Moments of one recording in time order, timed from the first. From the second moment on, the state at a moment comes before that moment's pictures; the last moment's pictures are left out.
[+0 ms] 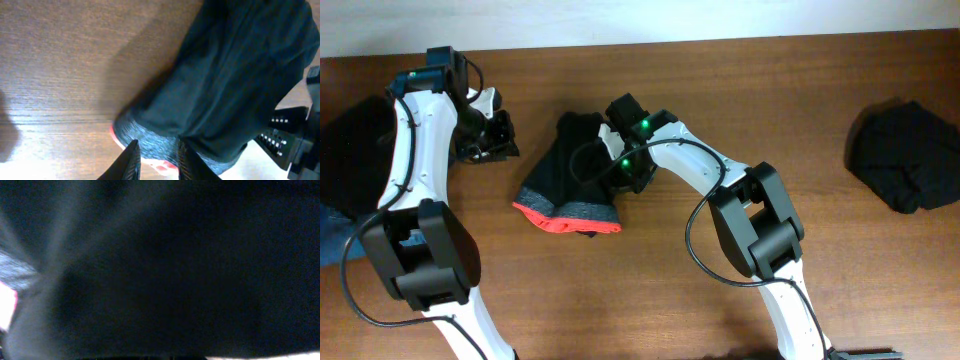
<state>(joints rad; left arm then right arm) 0.11 2.09 1.91 -1.32 0.26 -0.07 0.56 2.35 1.85 -0.85 -0.51 0.22</state>
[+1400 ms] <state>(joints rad) 0.11 2.09 1.37 -1.06 0.49 -0.20 0.39 2.30 2.14 -1.25 -0.29 -0.19</state>
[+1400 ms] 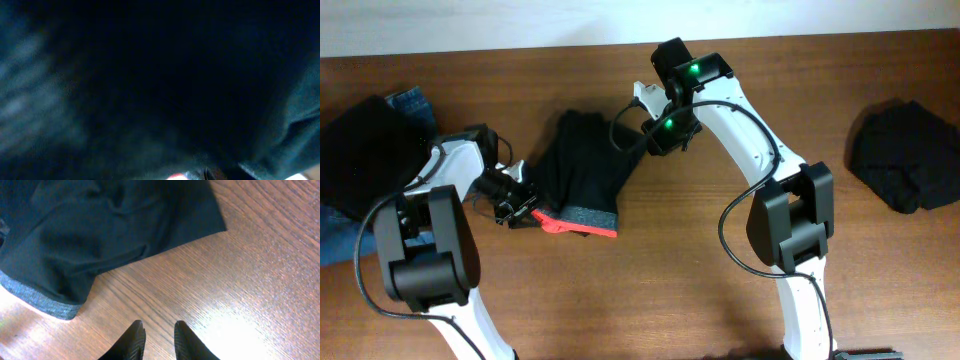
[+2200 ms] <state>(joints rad) 0.12 2.07 1.34 -0.55 0.56 -0.28 0.39 2.30 2.14 -1.15 -0.27 -0.20</state>
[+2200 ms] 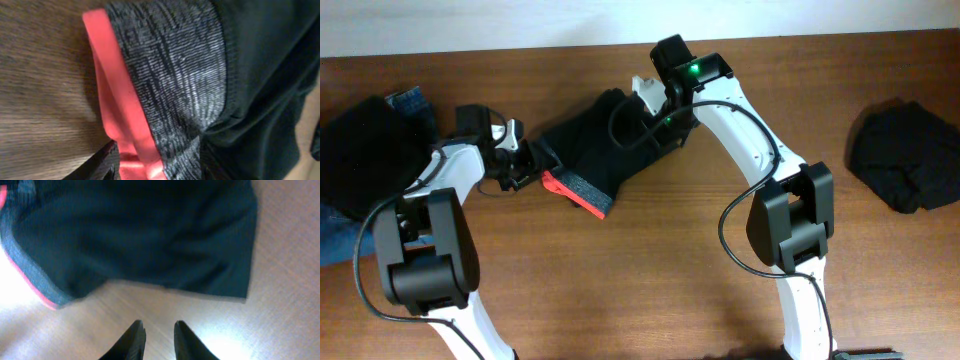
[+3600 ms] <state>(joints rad) 0.06 2.09 1.32 -0.41 0.60 -0.36 0.39 2.49 2.14 -0.91 -0.27 -0.20</state>
